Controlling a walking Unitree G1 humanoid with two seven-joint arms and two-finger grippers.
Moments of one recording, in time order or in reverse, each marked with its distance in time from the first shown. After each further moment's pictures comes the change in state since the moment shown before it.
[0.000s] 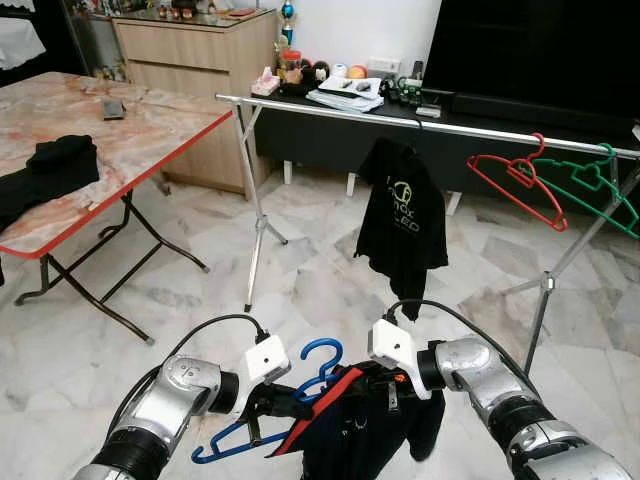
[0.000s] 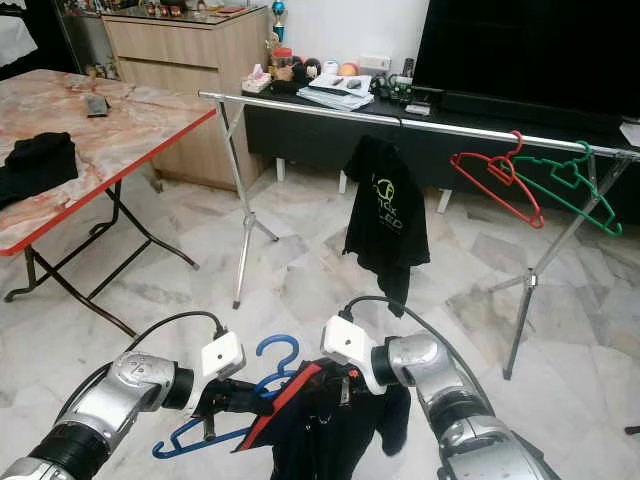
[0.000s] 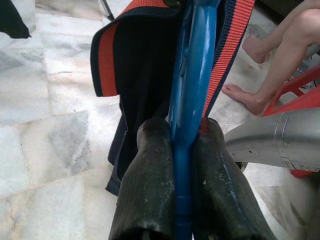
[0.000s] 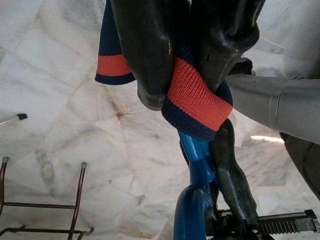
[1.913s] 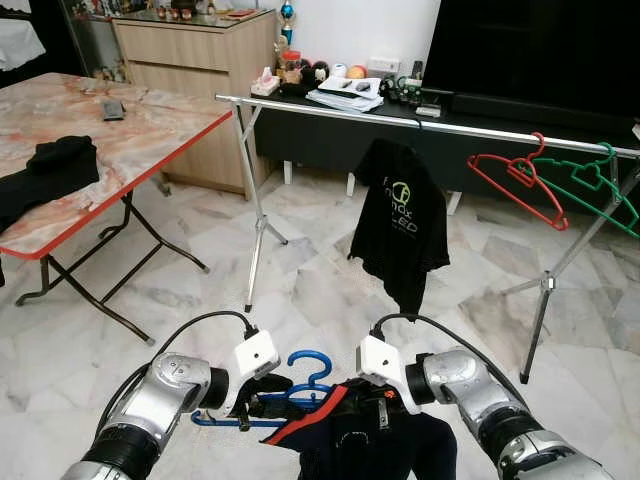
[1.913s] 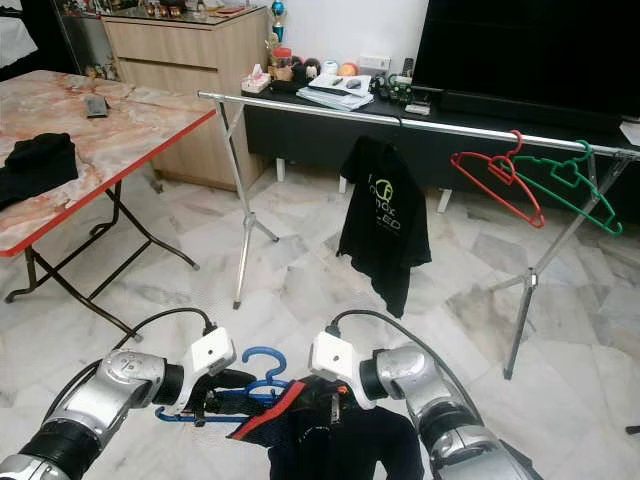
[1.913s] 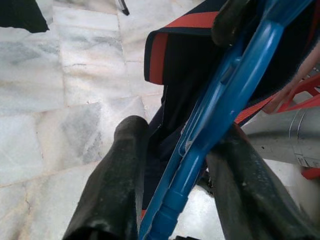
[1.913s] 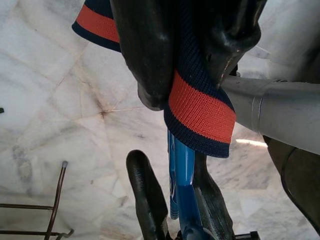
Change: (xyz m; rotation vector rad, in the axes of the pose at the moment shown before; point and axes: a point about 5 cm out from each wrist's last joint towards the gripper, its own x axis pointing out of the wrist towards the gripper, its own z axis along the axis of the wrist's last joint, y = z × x) left arm -0.010 0.007 -0.003 -0.009 0.019 0.047; right arm 0.017 0.012 -0.004 -0.008 0.011 0.064
